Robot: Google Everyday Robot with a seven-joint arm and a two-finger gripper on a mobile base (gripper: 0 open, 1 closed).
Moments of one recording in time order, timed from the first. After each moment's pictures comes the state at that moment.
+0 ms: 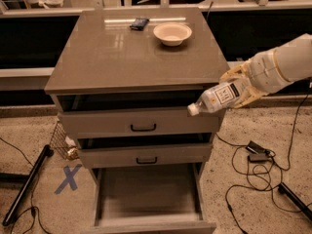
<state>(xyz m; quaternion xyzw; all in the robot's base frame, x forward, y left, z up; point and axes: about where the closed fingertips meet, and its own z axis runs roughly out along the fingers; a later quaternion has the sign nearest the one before) 0.568 -0.210 0.853 -0.81 0.47 -0.06 0.34</state>
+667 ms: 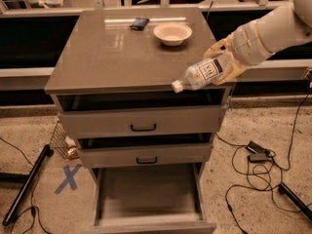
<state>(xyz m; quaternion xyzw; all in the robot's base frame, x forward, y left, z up) 0.613 -0.172 0.898 -0.82 0.44 -0.06 0.36</state>
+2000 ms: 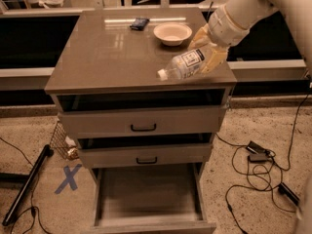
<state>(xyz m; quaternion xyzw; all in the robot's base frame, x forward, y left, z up) 0.659 -0.136 0.897 -0.81 0.52 0.02 0.28</state>
